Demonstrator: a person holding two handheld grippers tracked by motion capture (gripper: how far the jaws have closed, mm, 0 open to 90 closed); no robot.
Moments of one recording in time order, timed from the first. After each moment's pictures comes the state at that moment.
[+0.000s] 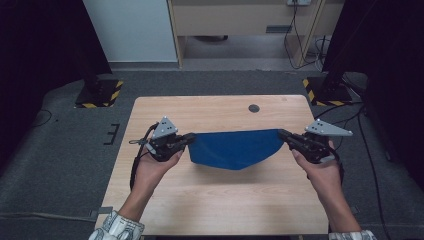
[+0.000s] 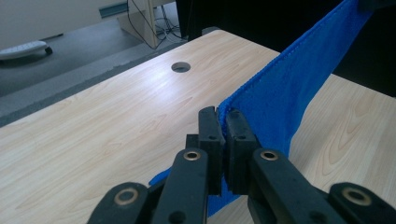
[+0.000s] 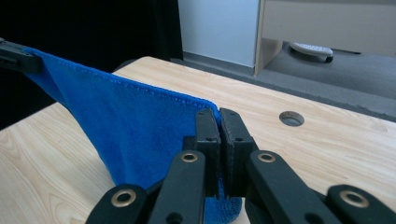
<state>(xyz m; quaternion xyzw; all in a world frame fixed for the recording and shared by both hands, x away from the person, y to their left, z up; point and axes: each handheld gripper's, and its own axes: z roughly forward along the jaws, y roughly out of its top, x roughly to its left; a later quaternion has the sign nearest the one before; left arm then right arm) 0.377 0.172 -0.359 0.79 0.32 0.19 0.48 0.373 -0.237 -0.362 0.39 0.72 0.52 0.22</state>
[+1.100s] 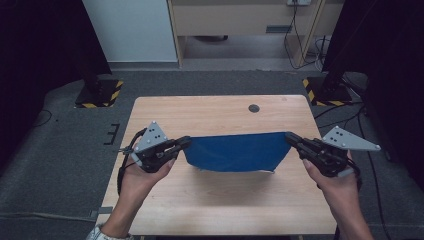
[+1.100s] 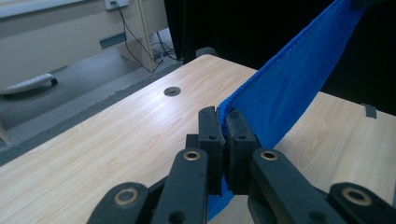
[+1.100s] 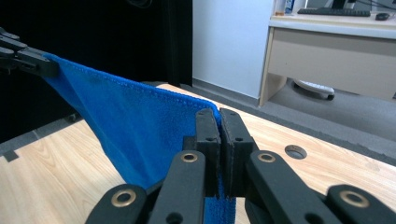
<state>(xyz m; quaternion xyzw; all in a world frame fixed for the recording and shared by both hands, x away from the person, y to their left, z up) 0.324 0.180 -0.315 0.78 0.28 0.22 0.51 0.318 -0.239 -0.319 0.34 0.71 0.56 0.25</state>
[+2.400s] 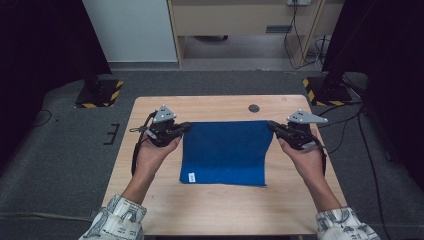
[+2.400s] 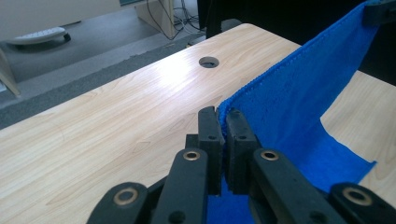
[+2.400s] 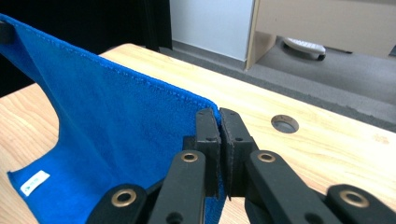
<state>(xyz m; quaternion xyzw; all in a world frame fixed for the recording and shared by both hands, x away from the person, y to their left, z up) 0.425 0.182 -0.369 0.79 0.36 0.19 0.46 0.426 -0.215 -0.385 0.39 0.74 0.49 0.24</state>
